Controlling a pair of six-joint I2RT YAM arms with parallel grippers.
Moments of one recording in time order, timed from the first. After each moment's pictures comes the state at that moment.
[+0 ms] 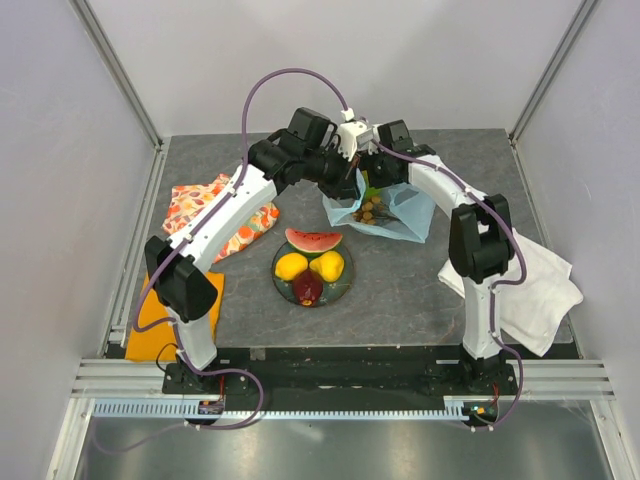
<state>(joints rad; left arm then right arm) -0.65 1.84 1.93 -0.79 0.48 0.05 0.34 2.12 1.81 -0.53 -0.19 0.07</state>
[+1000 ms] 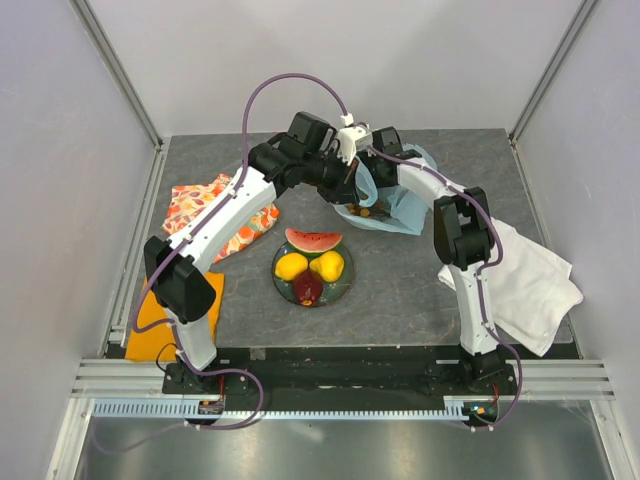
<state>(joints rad) -0.65 1.83 1.89 -0.78 0.51 0.05 0.34 2.35 1.94 -0.46 0.01 0.17</state>
